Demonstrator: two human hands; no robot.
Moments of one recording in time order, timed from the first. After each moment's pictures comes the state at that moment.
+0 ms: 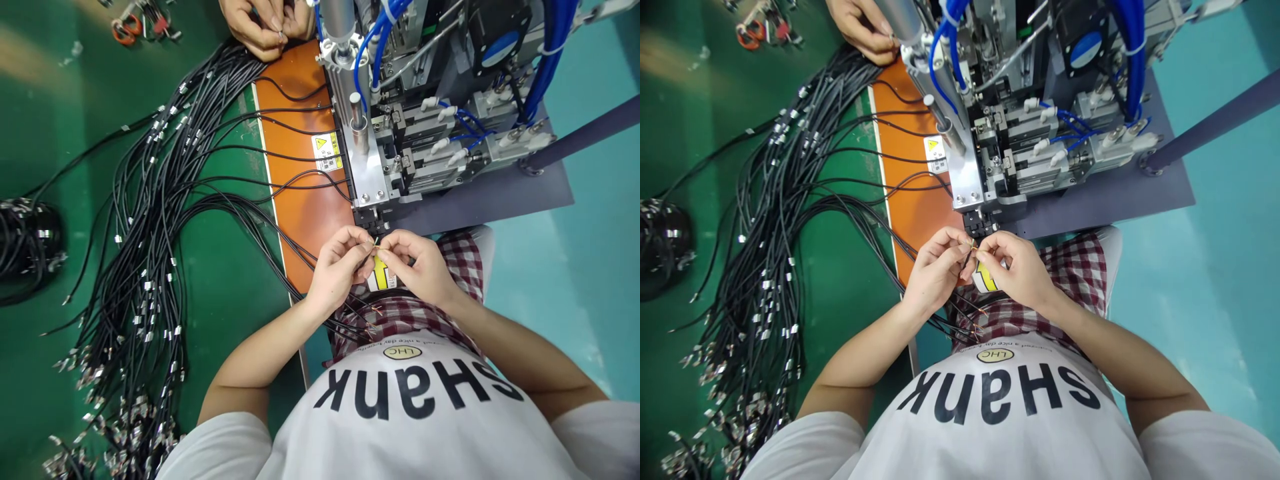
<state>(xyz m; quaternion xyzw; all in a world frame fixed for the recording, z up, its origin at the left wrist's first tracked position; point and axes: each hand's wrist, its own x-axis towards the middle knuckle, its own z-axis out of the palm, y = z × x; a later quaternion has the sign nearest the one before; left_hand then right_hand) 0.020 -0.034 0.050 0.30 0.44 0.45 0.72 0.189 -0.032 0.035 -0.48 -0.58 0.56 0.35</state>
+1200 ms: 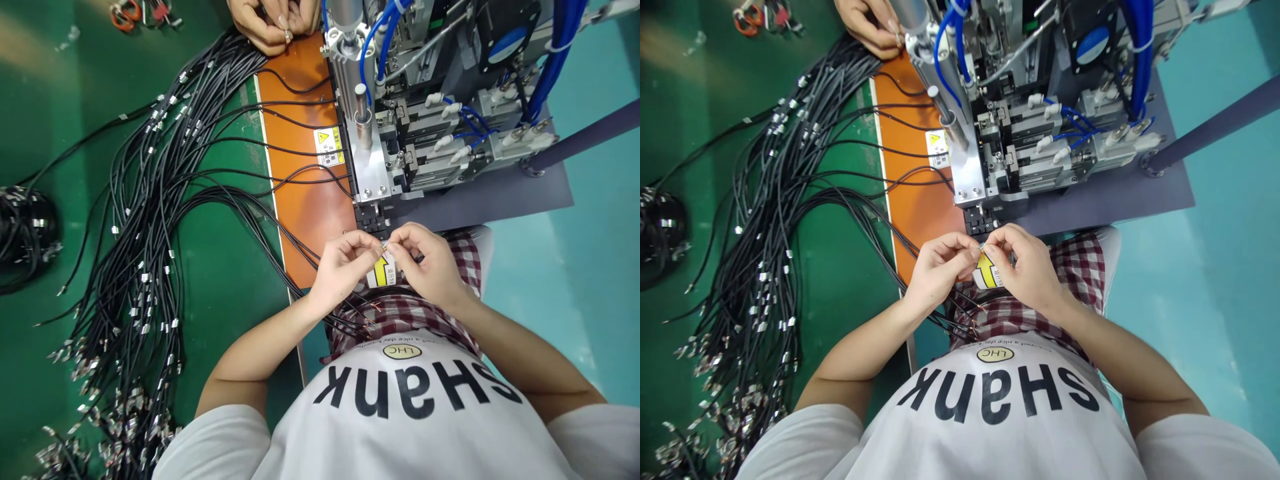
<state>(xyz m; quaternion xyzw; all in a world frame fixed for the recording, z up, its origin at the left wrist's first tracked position) 0.018 -0.038 0.048 0.35 0.47 0.39 0.71 0.198 -0.033 0.046 -0.51 -0.65 0.45 0.35</state>
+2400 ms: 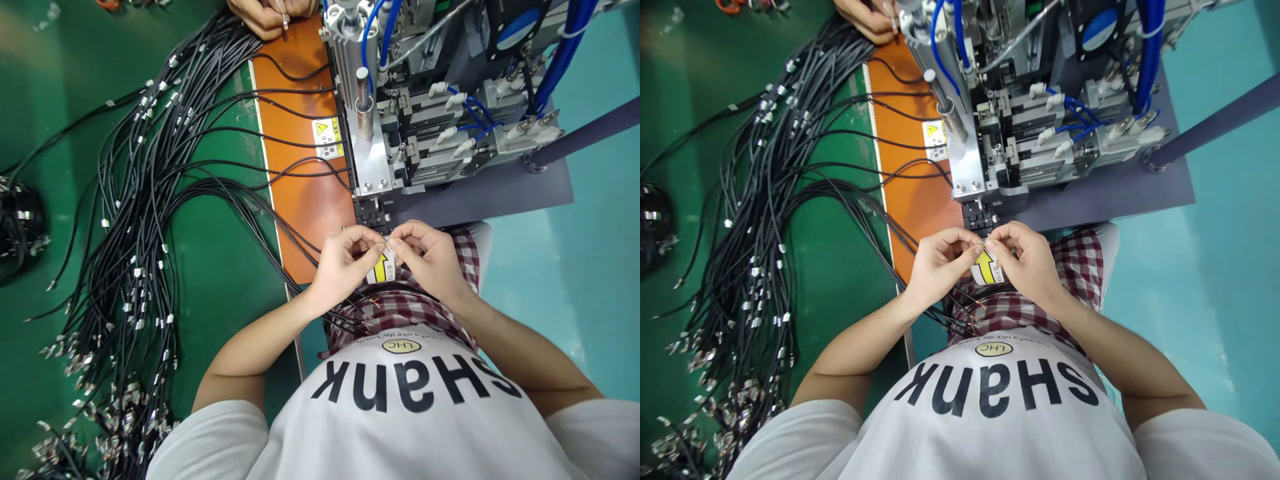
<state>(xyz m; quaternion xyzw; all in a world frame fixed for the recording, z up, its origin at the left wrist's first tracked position) 0.018 -0.039 0.045 0.48 0.50 0.38 0.61 0.197 -0.035 0.042 -0.54 -0.52 0.56 0.36</state>
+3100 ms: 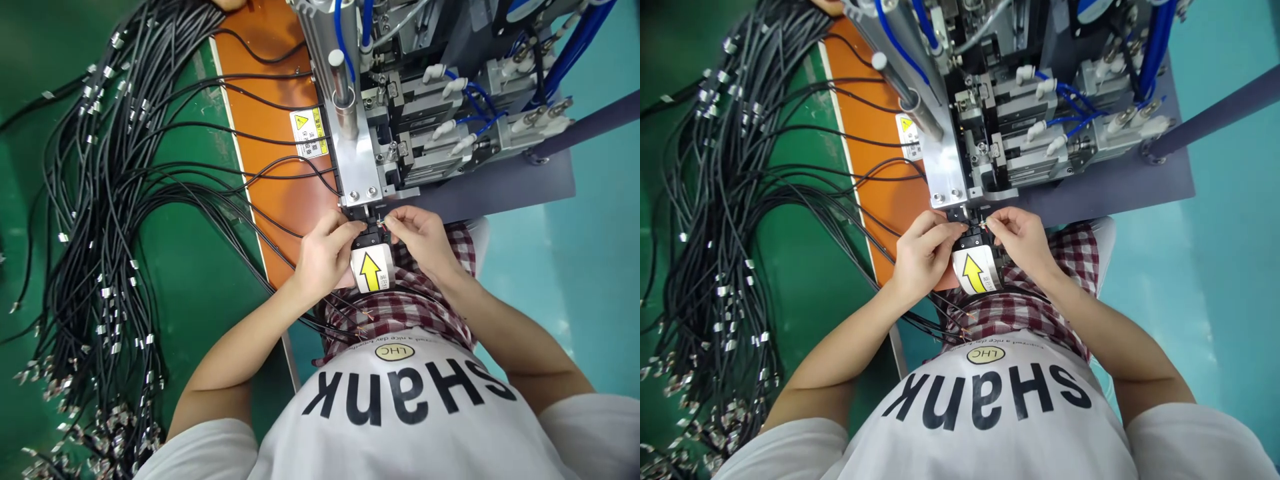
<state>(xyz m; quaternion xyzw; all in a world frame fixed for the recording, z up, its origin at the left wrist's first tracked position) -0.002 0.001 0.010 0.79 0.49 0.30 0.22 0.202 0.014 -0.014 -0.56 -0.42 0.60 0.39</state>
